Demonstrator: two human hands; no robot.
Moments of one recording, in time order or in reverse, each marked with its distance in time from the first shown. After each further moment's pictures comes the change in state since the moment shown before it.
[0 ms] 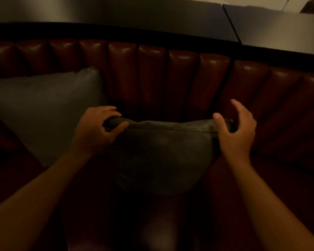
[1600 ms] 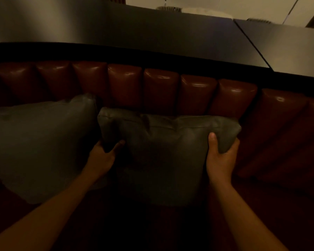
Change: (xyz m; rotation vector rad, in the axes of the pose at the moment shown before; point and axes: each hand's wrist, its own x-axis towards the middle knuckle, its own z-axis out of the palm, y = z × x) left_hand 0.053 -0.057 0.081 -0.714 -0.155 -0.921; right_hand 0.033 0.005 0.136 0.426 0.088 0.467
